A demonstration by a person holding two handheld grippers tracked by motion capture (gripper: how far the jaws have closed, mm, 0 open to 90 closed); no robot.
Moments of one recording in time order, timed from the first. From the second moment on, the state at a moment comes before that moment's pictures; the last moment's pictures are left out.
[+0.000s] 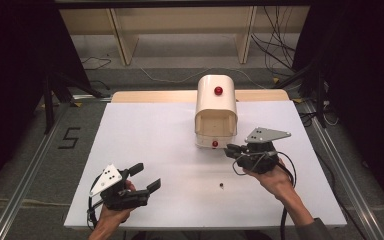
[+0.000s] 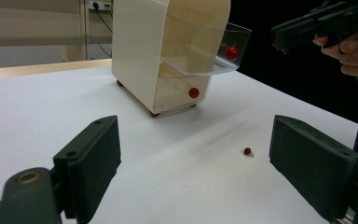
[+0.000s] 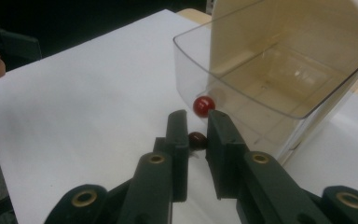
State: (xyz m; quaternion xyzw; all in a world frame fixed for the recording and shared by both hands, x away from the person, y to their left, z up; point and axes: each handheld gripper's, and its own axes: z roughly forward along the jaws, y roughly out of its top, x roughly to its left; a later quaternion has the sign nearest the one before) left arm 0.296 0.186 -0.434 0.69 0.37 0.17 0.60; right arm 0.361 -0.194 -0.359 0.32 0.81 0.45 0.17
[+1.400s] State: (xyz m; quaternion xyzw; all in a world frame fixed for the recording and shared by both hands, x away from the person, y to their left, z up) left arm 0.297 0.185 -0.434 0.69 0.37 0.17 0.60; right arm 0.429 -0.185 -0.339 0.37 0.81 0.43 0.18
